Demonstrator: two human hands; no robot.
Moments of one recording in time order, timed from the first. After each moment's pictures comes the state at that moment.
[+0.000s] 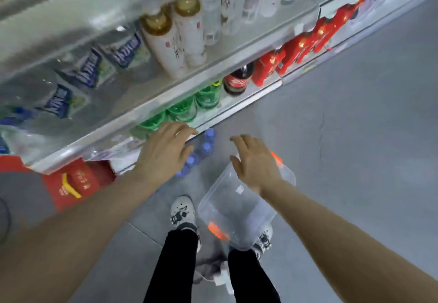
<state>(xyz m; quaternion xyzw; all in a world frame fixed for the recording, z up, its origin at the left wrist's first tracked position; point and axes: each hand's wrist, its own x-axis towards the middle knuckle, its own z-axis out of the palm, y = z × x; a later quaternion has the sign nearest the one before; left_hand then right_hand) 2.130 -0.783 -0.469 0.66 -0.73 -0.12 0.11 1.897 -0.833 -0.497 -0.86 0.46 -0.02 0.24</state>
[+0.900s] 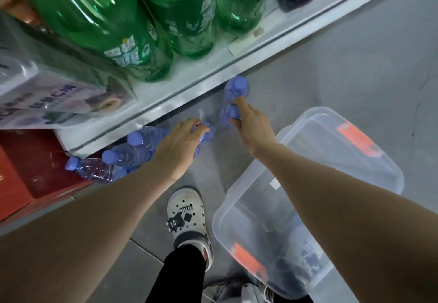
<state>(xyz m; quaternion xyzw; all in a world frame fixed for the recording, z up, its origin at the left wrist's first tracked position) 2.161 -0.731 -0.852 0.68 -0.68 -0.26 0.03 1.985 -0.840 -0.851 -0.75 0.52 0.01 0.40</state>
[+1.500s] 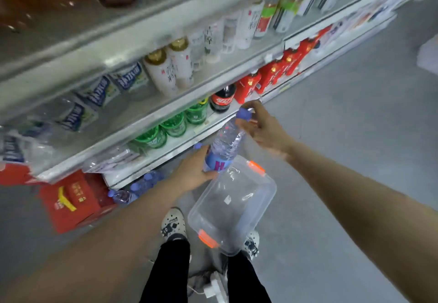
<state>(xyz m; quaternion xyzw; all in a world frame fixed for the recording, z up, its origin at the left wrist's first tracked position) 2.053 -0.780 -0.441 0.67 -0.55 -0.48 0.13 1.870 -0.900 -0.372 -0.67 0.53 -0.11 0.51</state>
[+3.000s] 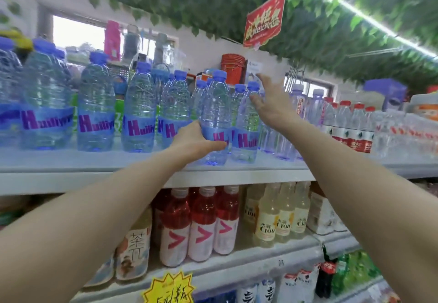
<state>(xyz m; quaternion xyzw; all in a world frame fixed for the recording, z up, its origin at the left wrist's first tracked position) 2.170 -0.973 0.301 0.70 -0.51 -0.03 0.49 2.005 -1.085 0.387 -0.84 0.31 -0.46 -0.03</state>
